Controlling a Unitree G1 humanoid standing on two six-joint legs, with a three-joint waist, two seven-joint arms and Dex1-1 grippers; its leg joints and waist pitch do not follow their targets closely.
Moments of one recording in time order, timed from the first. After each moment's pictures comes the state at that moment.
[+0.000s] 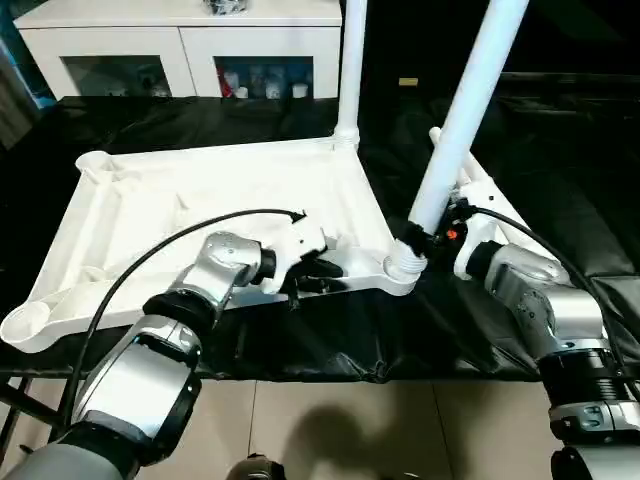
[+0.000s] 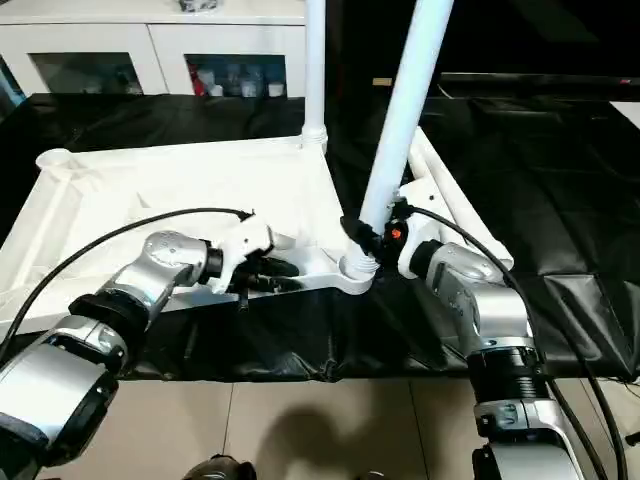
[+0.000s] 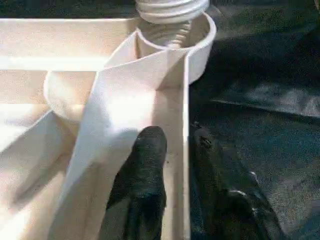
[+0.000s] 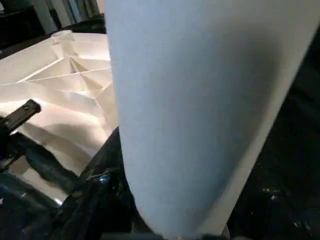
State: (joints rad) left arm -0.88 0.23 -0.28 1.14 0.01 -0.17 -1.12; right arm -0.51 -0.32 -0.01 0.34 0.30 0.41 0.67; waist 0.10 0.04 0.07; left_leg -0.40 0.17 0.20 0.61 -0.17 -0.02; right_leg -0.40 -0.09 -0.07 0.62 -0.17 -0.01
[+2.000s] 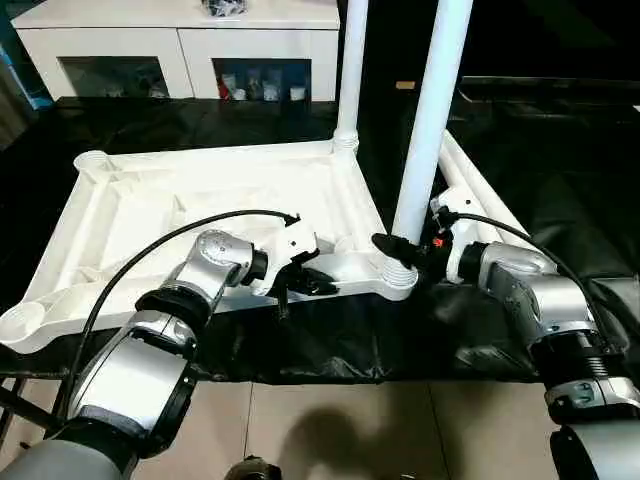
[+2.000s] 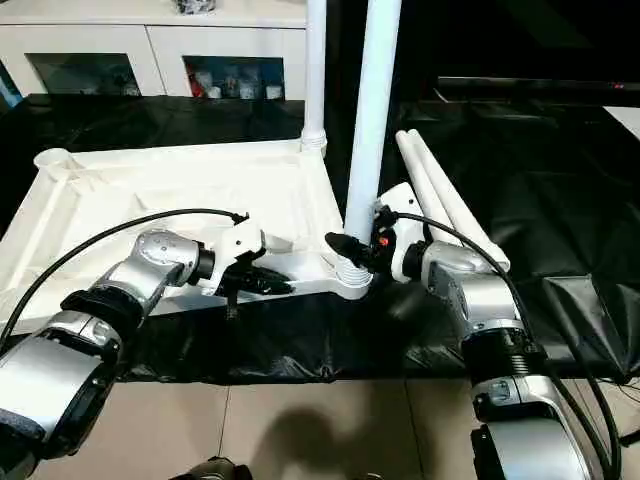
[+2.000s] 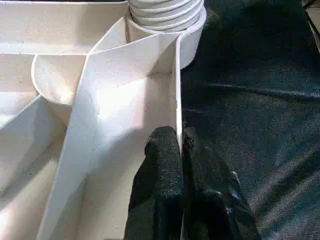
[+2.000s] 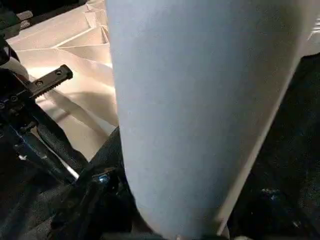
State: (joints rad) left arm -0.90 0.24 -0.26 1.18 0.08 -0.18 -1.20; right arm -0.59 -0.34 0.04 0.52 0.25 0.34 0.85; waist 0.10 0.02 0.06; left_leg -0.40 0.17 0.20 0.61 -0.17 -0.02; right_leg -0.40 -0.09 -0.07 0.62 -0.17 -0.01
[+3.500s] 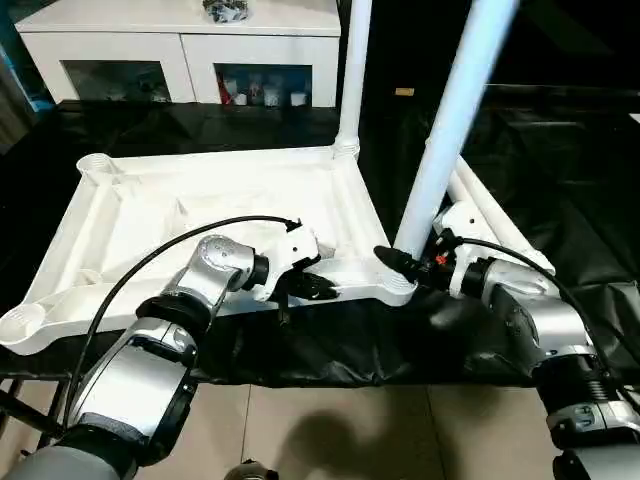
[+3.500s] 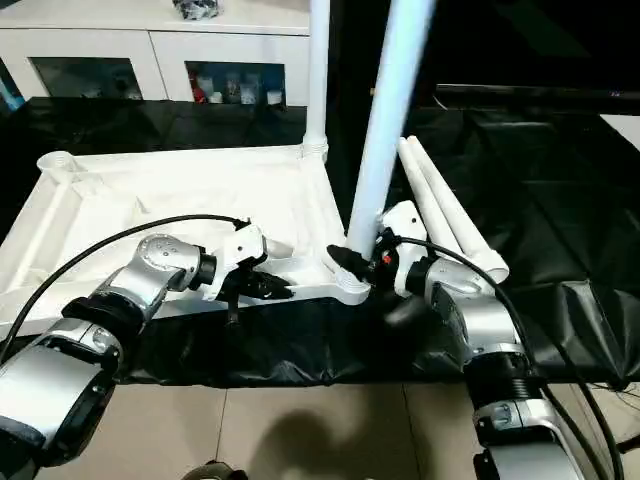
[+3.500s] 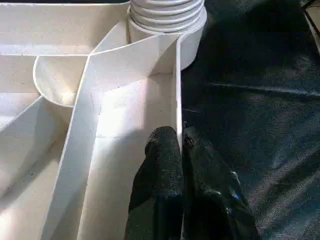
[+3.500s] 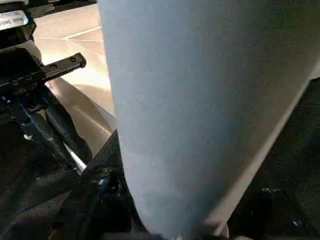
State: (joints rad) left arm -0.87 0.24 -0.25 1.14 0.10 -0.17 -1.19; right arm -0.50 -0.33 0.06 0.52 0.20 0.16 0.90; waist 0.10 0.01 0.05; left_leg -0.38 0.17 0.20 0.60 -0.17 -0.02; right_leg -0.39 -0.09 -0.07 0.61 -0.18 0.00
